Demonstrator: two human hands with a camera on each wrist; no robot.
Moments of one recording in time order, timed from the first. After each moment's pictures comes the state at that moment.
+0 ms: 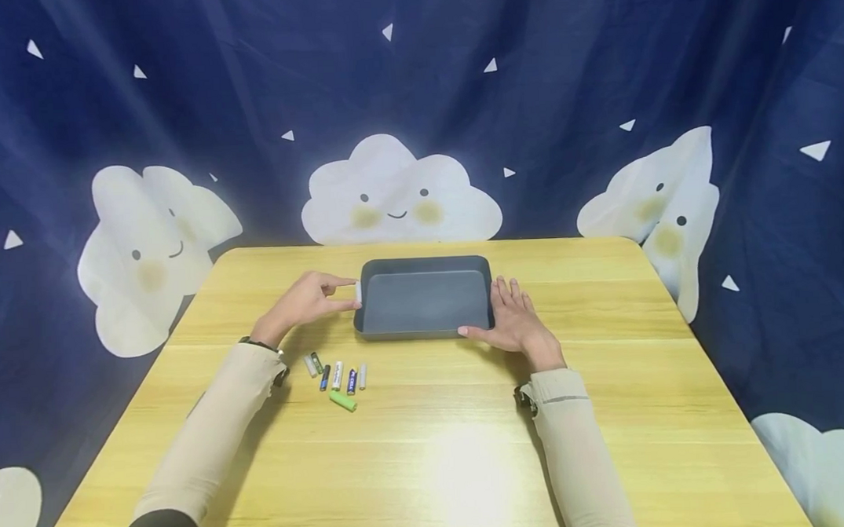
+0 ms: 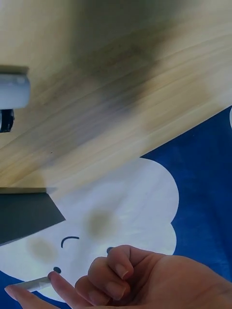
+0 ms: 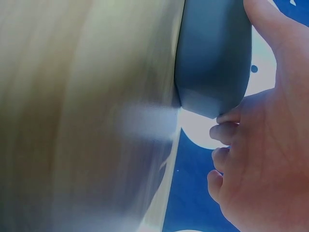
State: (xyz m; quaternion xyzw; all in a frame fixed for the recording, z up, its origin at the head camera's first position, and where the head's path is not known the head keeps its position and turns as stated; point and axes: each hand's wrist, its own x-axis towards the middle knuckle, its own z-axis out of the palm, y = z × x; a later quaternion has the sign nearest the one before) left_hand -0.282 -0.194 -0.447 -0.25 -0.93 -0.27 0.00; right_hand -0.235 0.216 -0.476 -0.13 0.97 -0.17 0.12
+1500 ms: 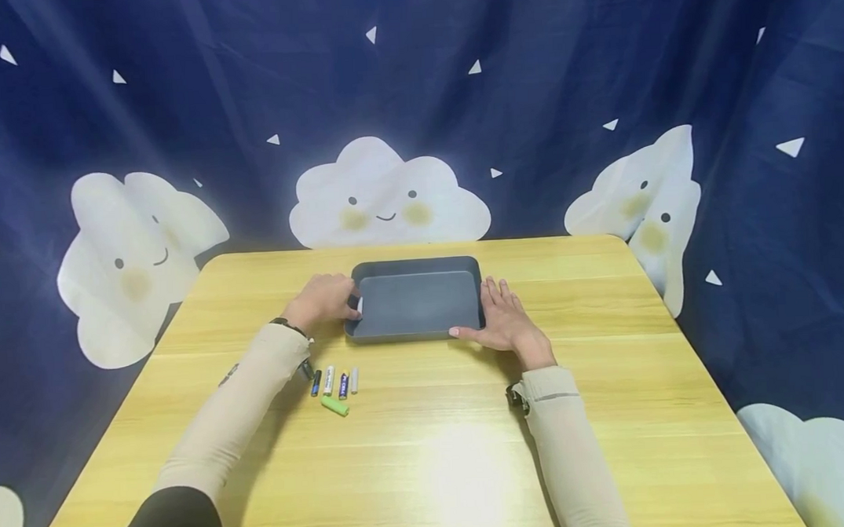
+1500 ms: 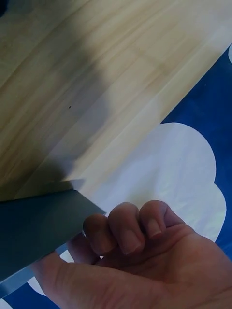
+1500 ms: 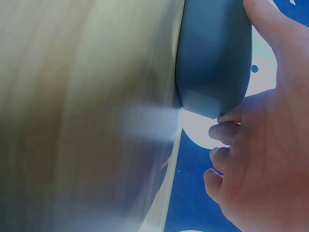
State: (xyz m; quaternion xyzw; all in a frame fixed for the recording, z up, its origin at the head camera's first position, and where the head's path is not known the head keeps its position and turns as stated) left_hand -0.311 -0.140 -0.447 -0.24 -0.97 0.04 -0.08; right_hand -0.232 0.216 -0.474 -0.13 0.97 -0.18 0.12
